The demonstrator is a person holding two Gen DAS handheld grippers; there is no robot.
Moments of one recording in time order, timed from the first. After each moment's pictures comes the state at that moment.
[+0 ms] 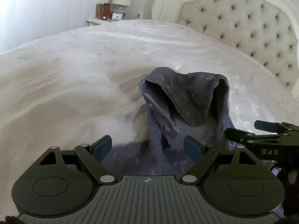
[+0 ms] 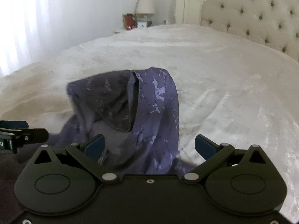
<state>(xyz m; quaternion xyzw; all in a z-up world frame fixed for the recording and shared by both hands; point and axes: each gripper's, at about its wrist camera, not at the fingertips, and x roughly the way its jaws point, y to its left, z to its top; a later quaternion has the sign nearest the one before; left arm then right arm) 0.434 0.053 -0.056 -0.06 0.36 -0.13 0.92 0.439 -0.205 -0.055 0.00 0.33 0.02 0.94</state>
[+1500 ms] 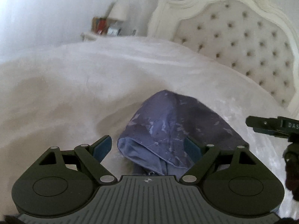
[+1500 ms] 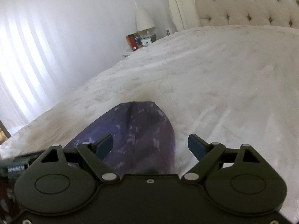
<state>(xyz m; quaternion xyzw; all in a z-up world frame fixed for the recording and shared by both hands) 0.469 0.052 -0.044 -0.11 0.32 -0.13 0.93 0.474 -0.312 -0.021 0.14 0.29 0.10 0.94</state>
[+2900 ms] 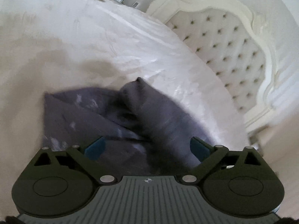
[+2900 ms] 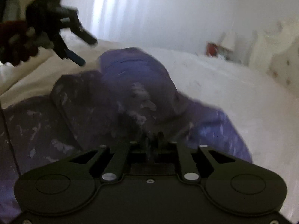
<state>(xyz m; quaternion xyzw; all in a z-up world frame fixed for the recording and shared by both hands) 0.317 0.147 -0.022 -0.27 0.40 -0.23 0.85 0.190 -0.243 -0.070 -0.15 0.24 0.26 0.92</state>
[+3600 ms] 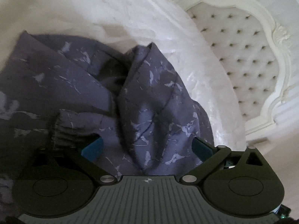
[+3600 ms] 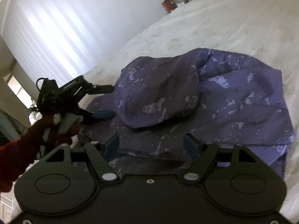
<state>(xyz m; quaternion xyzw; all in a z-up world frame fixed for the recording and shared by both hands) 0.355 0.102 -0.099 -0.32 0.46 -0.20 0.80 0.183 -0.298 -0.083 0.20 0.36 0.25 0.88</state>
